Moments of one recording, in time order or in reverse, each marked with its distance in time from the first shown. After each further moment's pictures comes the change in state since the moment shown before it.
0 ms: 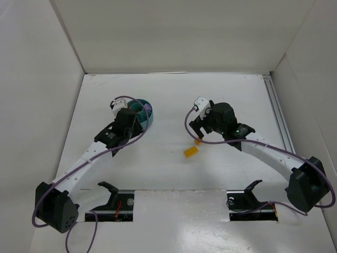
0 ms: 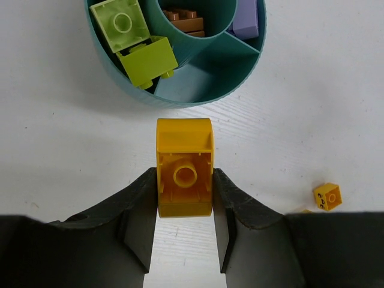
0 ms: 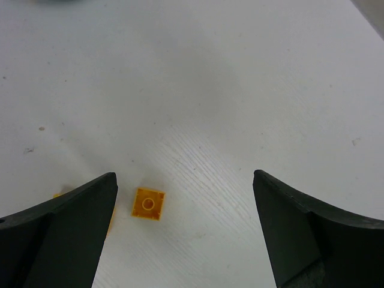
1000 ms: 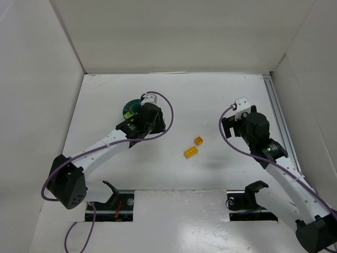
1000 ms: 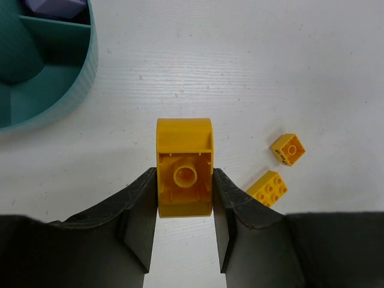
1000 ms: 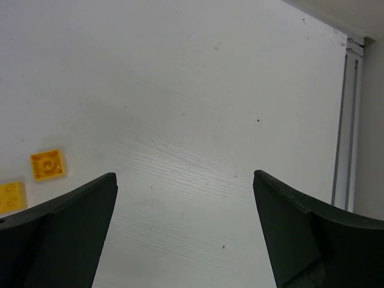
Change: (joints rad) left arm -0.191 0.237 0.140 0.123 0.102 0.126; right arm -0.209 -0.447 -0.145 -0.195 0.259 0.106
